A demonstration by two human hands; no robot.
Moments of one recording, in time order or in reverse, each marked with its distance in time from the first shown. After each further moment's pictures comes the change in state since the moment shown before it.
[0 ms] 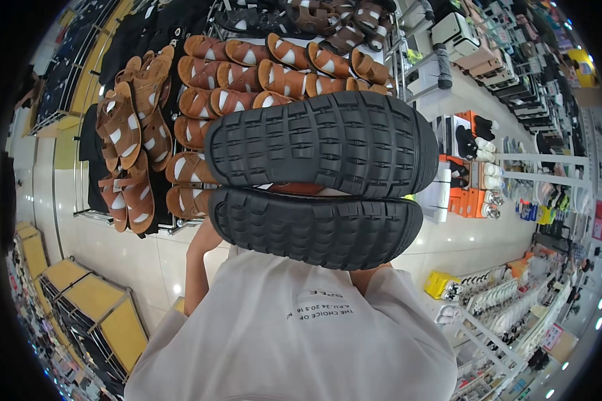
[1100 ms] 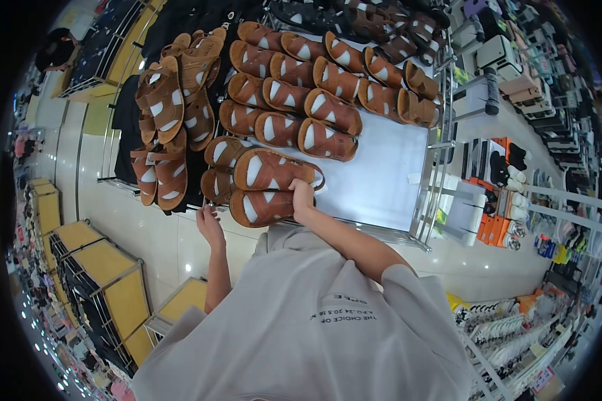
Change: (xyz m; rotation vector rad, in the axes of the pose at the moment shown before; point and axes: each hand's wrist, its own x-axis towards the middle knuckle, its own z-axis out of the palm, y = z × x) left_hand -0.032 -0.081 0.002 -0.511 1.186 -0.414; right_hand 0.097 0.184 -0.053 -0.590 0.629 0.186
